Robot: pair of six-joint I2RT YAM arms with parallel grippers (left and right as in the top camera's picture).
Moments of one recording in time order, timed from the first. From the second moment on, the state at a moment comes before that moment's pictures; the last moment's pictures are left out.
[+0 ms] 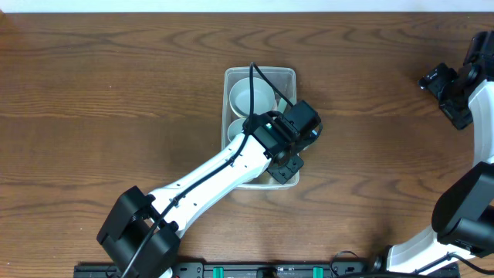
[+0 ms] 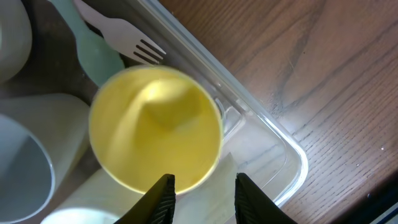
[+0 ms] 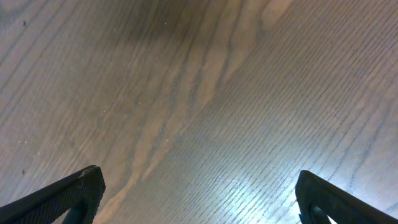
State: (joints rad) left arm -0.85 1.77 1.43 -1.02 0.04 -0.03; right arm -0.35 1.82 1.55 -0.92 0.06 0.59
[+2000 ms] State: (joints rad) left arm -0.10 0.31 1.25 -1.19 -0.36 -0.42; right arm -0.35 1.82 1.55 -0.92 0.06 0.59
